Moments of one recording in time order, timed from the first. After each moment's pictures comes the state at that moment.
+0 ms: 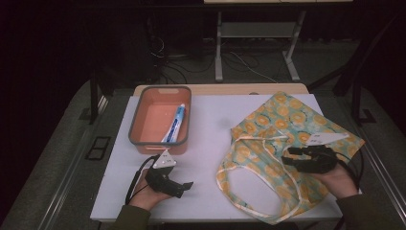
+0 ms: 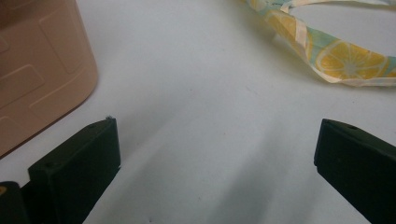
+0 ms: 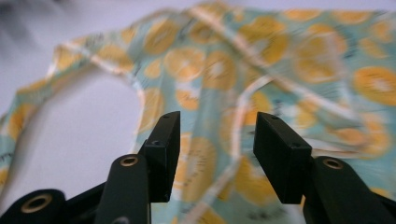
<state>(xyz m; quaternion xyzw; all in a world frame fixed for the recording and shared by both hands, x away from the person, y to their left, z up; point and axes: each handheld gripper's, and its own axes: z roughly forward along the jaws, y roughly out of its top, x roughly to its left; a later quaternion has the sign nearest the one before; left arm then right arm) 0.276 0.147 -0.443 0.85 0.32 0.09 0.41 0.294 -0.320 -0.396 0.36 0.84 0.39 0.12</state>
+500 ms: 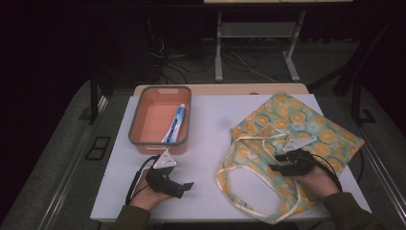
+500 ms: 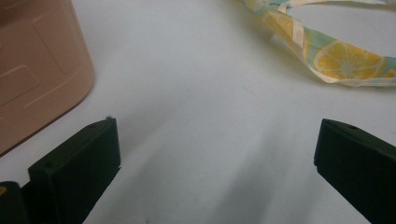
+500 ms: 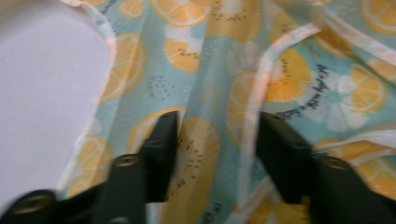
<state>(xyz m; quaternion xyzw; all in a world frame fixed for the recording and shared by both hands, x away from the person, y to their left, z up) 0.276 0.146 -0.443 0.85 0.32 0.09 0.41 0.318 -0.295 -0.446 0.34 0.88 0.32 0.11</state>
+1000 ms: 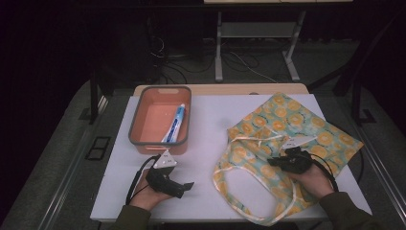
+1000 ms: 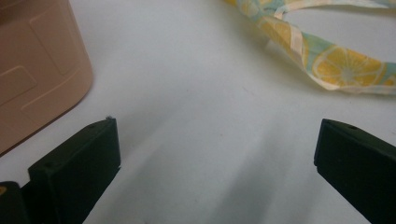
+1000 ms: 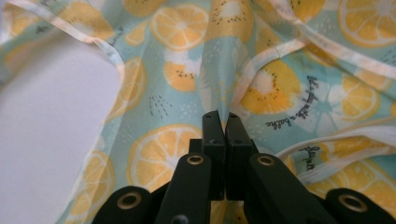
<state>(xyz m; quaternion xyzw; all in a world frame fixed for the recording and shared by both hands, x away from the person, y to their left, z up) 0.276 0.145 -0.443 0.85 0.31 0.08 0.41 0.320 -0.288 -0.444 0.36 0.86 0.37 0.08</state>
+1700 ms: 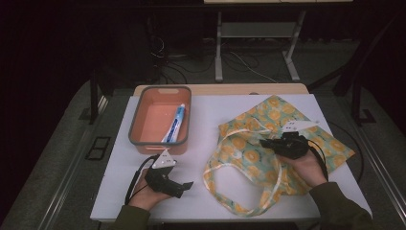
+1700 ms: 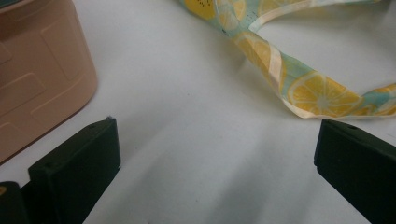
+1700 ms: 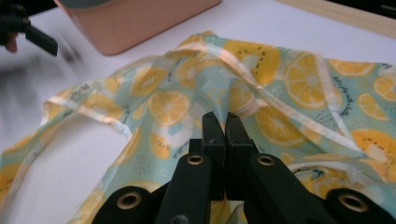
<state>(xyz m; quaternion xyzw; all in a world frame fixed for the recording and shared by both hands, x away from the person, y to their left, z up) 0.275 0.147 -0.440 0.85 0.31 0.09 0.41 0.337 -0.269 -0.397 0.35 0.82 0.45 0.11</state>
